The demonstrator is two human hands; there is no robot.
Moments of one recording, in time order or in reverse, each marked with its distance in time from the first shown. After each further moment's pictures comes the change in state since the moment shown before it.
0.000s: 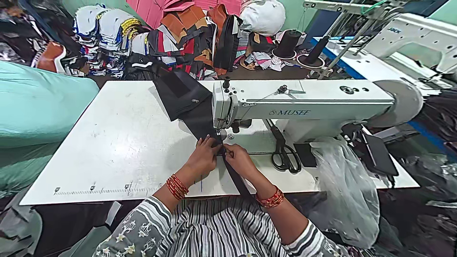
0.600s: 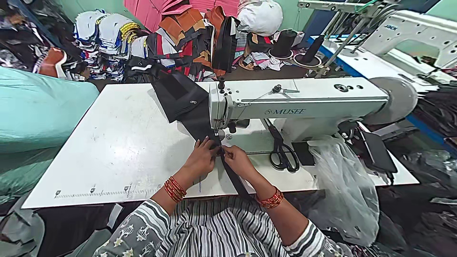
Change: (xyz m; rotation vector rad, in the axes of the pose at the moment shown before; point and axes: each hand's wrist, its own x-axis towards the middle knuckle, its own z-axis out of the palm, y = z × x) left_hand -0.004 -0.001 0.005 0.008 0.037 0.039; right_hand -0.003 0.007 0.001 0.113 0.001 -0.002
